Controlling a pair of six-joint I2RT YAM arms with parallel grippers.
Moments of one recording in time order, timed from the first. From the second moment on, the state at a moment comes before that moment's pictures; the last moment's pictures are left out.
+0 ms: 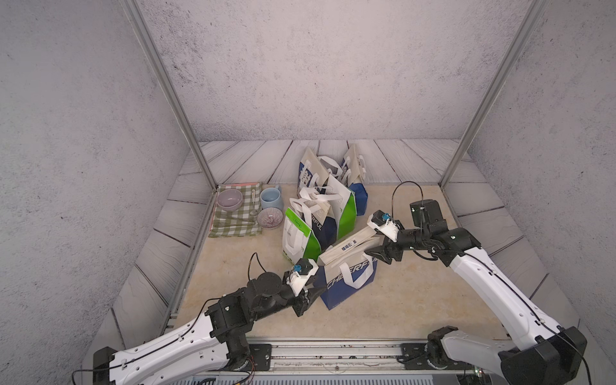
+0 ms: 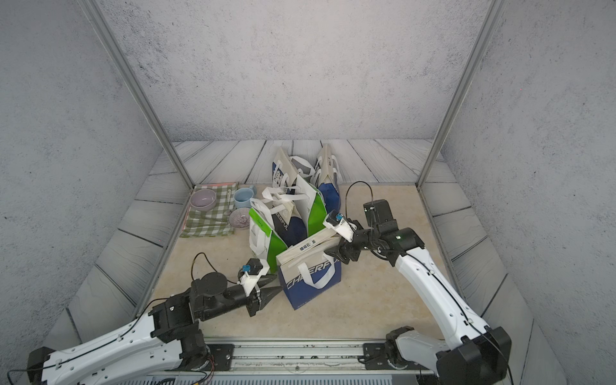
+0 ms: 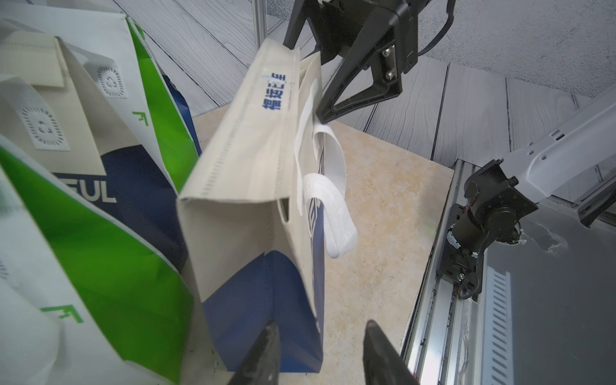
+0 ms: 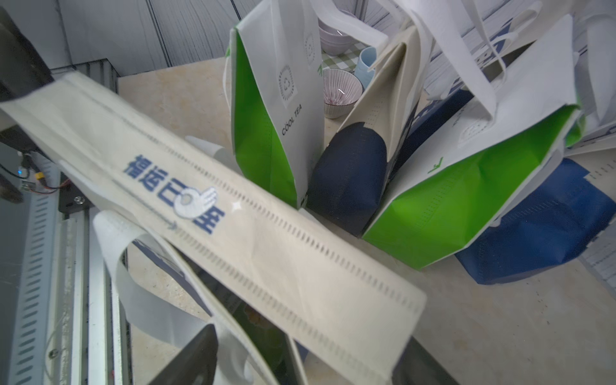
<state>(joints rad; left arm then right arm) -1.09 0.64 0.55 -0.23 0.01 -0.13 0.37 1.18 1.13 -0.77 -0.64 -0.61</state>
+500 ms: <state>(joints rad) -1.09 0.63 0.55 -0.23 0.01 -0.13 0.37 1.19 1.17 -0.85 -0.69 -0.62</state>
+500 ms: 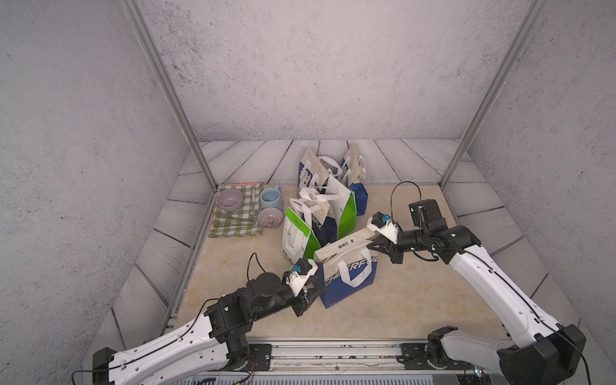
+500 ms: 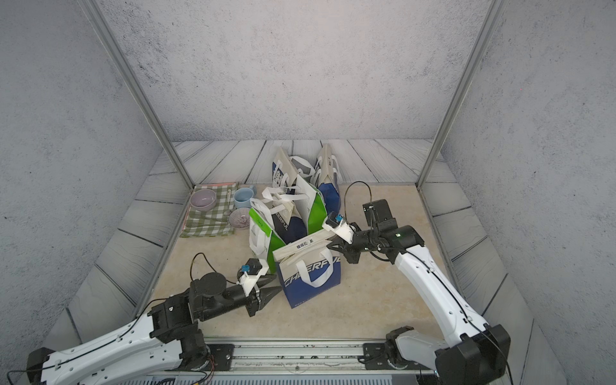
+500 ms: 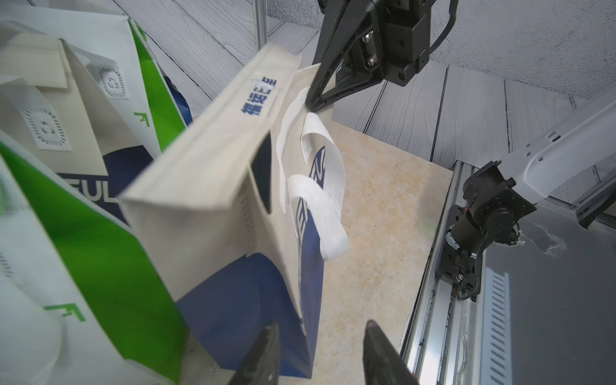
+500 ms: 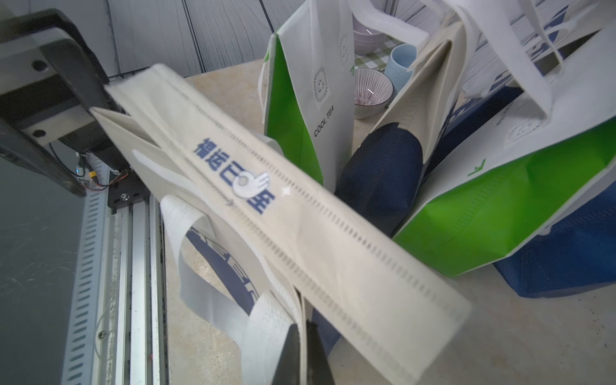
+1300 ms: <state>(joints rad) -1.09 0.50 0.57 -0.42 -0.01 -0.19 0.01 1.21 1.30 -0.77 -0.28 -0.26</state>
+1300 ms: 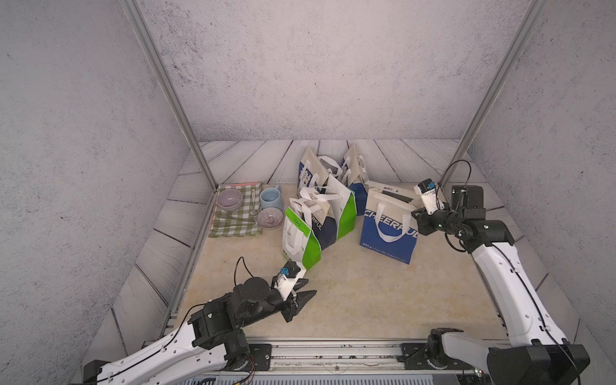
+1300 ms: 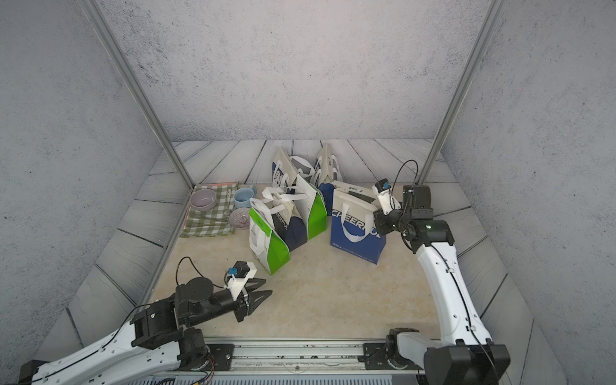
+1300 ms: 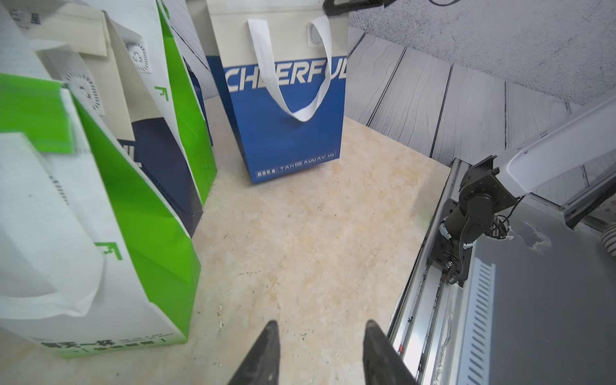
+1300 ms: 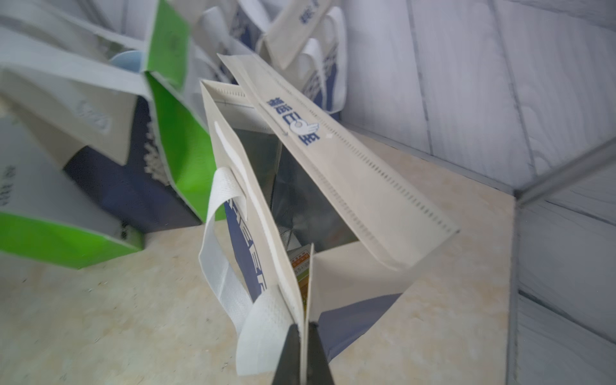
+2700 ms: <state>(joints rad) -1.09 0.40 0.58 -0.55 -0.02 -0.23 -0.13 2.02 1.80 -0.16 -0.08 -0.06</state>
